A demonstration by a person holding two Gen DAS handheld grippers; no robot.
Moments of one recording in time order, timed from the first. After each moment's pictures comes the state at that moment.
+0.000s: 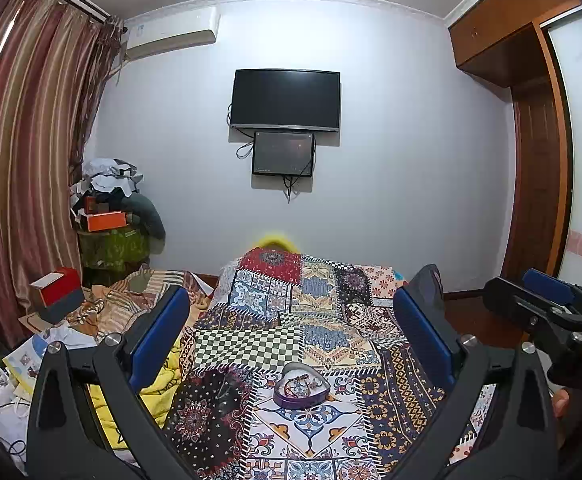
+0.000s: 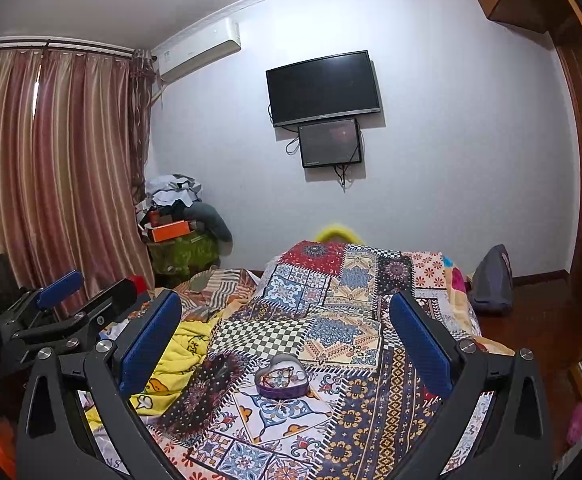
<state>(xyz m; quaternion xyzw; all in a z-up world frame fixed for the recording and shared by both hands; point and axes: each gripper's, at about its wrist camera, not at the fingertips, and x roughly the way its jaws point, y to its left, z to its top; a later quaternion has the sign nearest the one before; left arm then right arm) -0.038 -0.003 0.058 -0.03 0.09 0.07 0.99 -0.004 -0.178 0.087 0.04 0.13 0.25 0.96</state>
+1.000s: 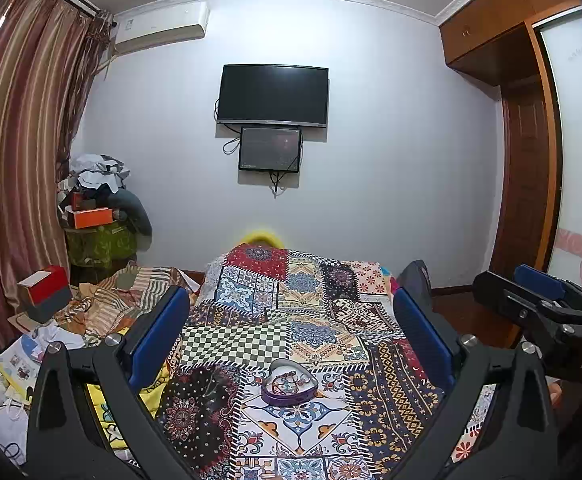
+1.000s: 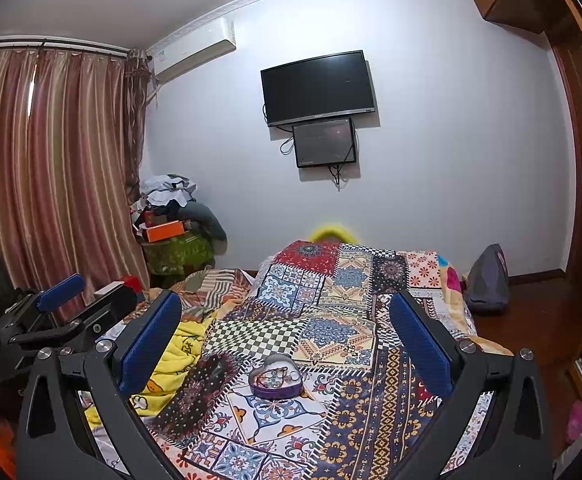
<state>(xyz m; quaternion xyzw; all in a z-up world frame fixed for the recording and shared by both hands) -0.034 -0.001 0.057 -0.03 0.09 0.04 0.99 0.001 -0.182 0.088 0.04 0.13 0.24 0.96</state>
